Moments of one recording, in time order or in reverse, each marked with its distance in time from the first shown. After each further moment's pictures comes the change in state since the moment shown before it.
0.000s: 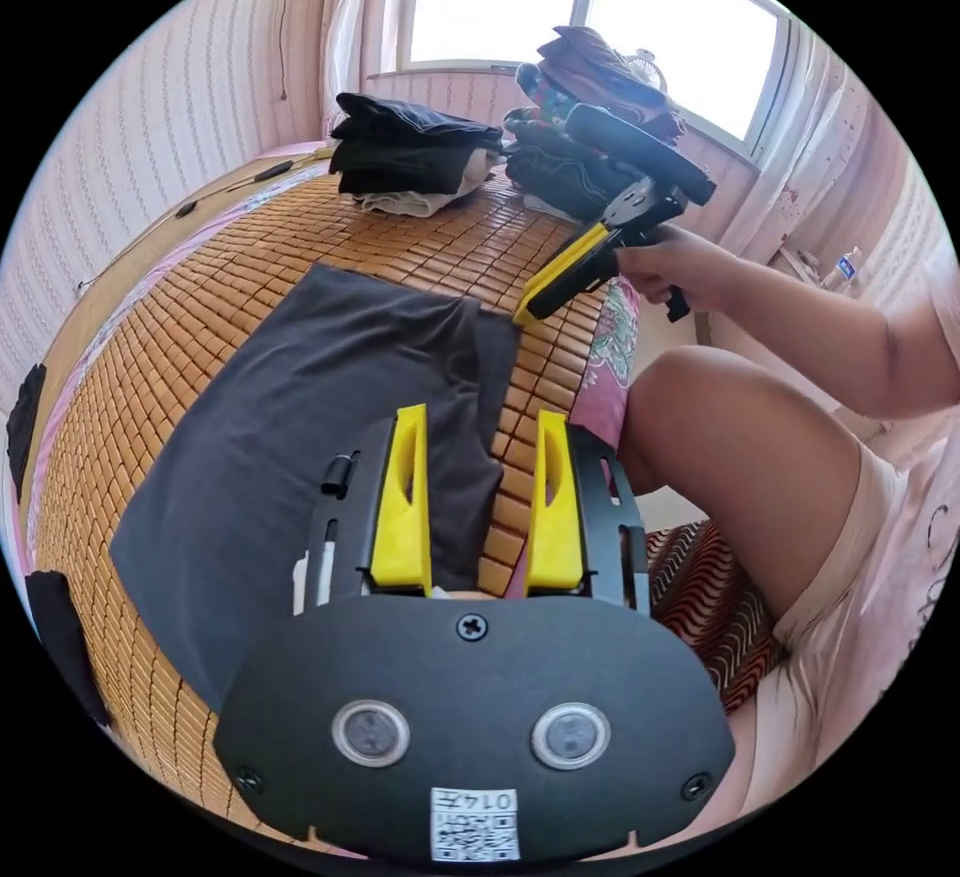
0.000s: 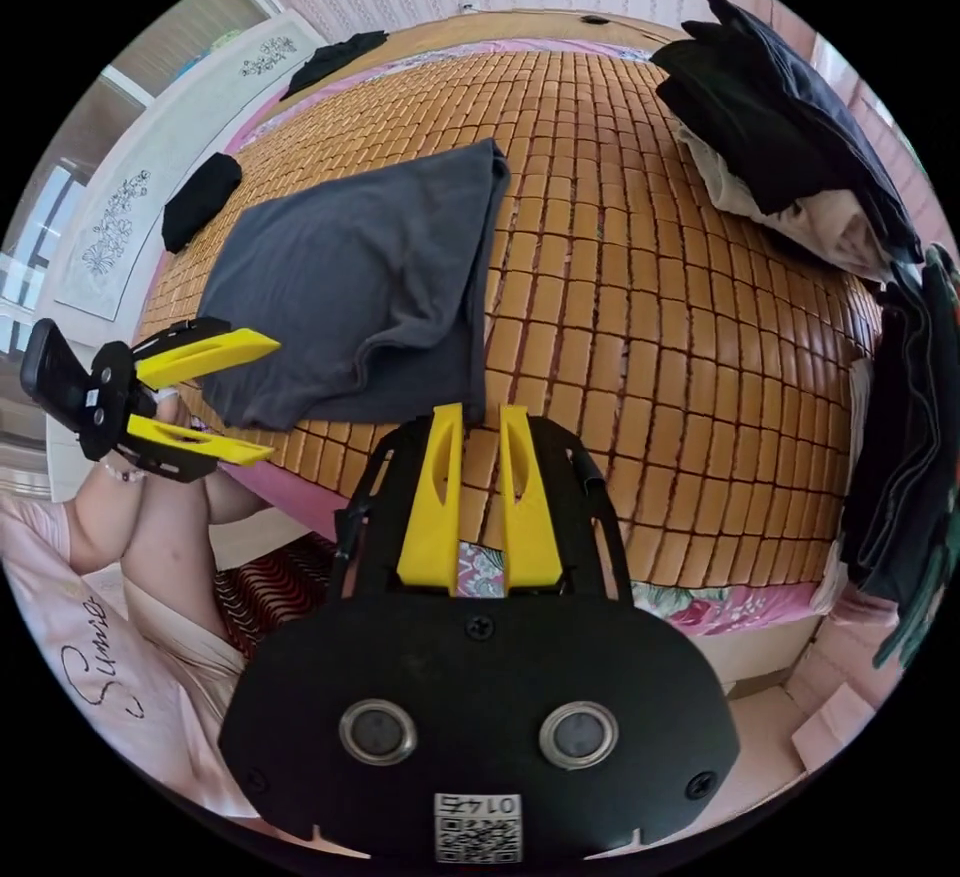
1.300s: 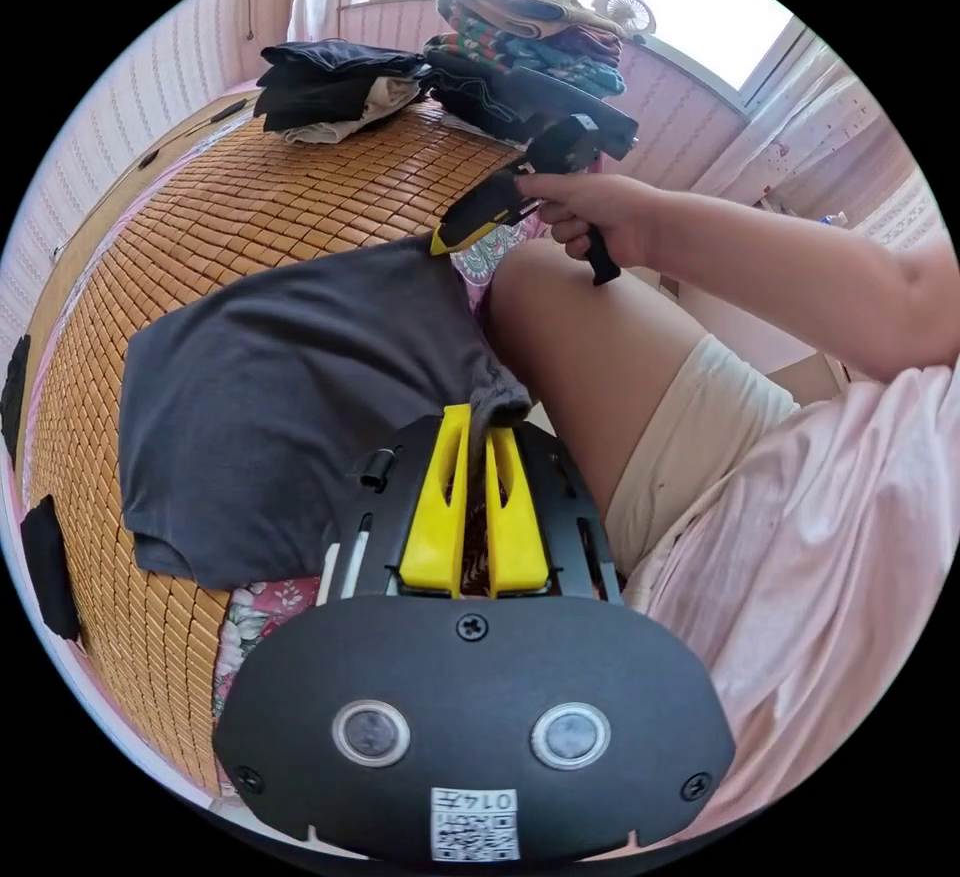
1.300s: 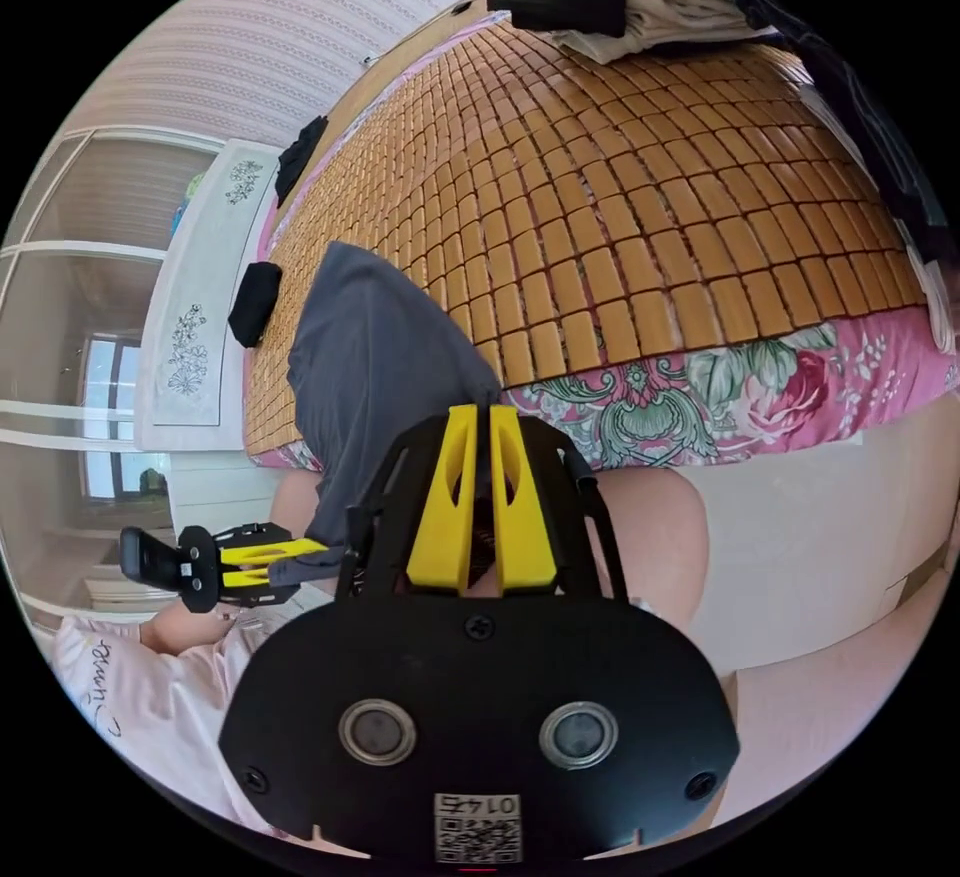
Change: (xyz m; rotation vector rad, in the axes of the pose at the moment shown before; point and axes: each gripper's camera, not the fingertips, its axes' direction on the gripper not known) left arm 0.103 0.033 -0.049 -0.239 0.076 -0.038; right arm 0.103 0.134 -0.103 0.080 -0.361 0.329
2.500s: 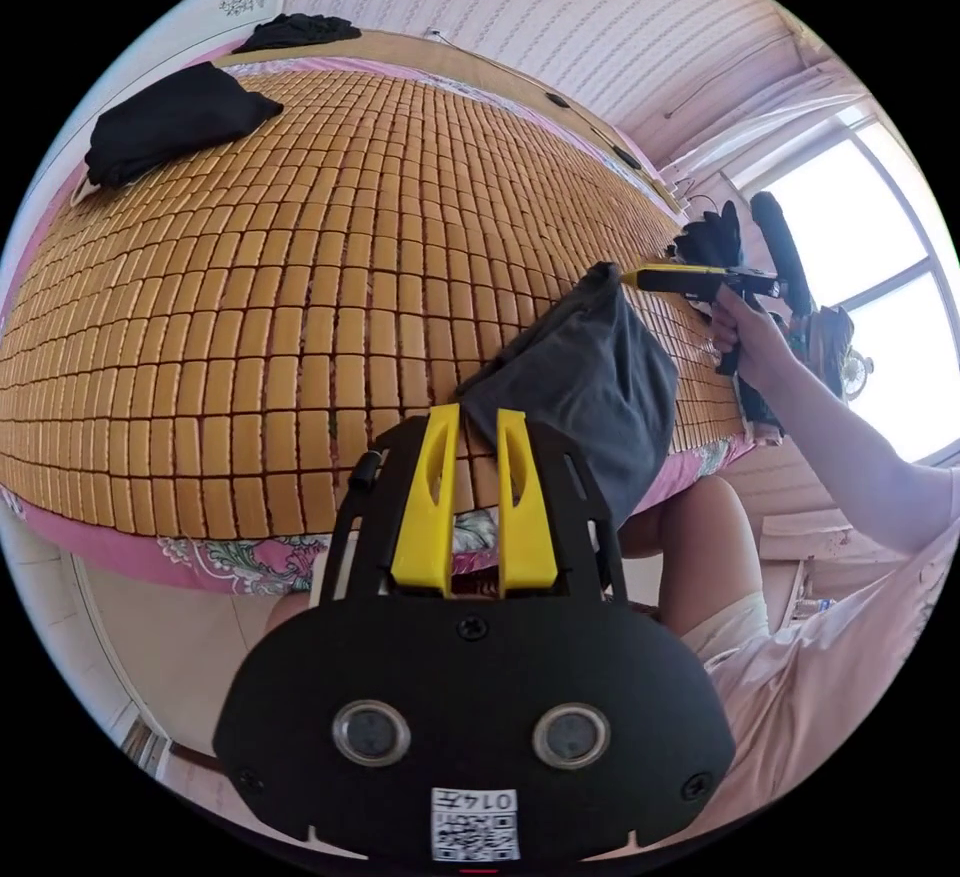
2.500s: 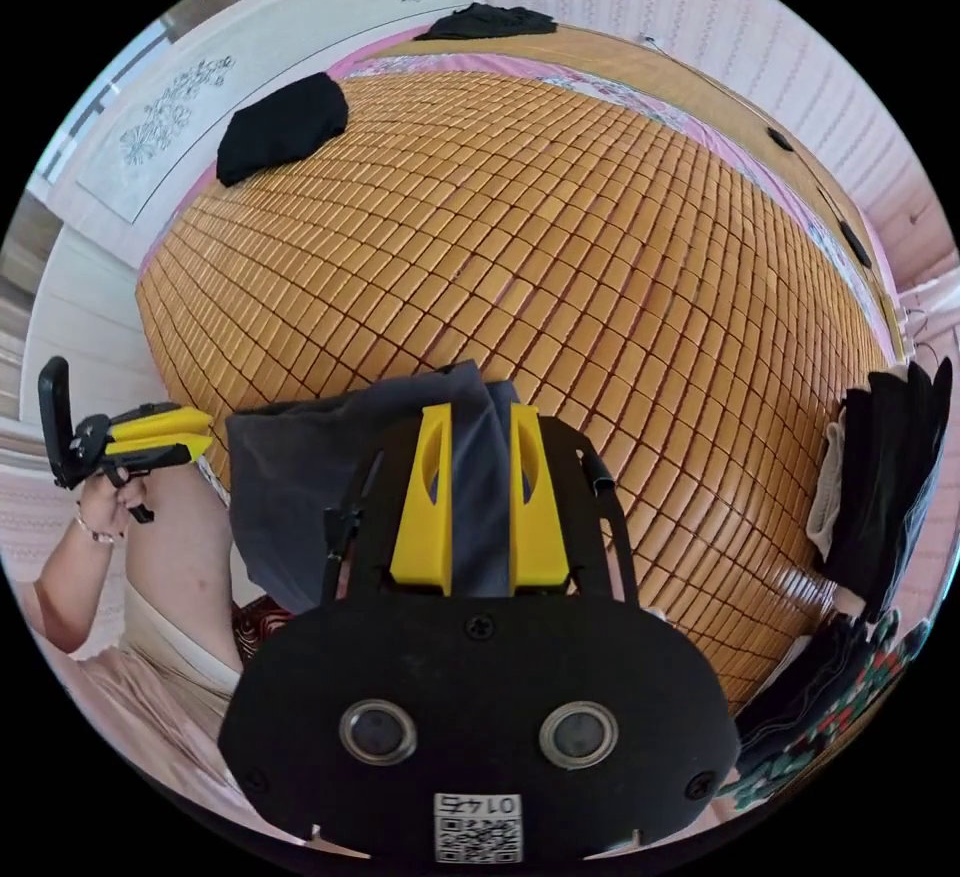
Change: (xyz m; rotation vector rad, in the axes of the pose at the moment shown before) left arm -0.365 0.234 -0.103 0.299 -0.017 -0.931; right arm -0.312 -0.141 0.195 -0.177 0.445 -0.703
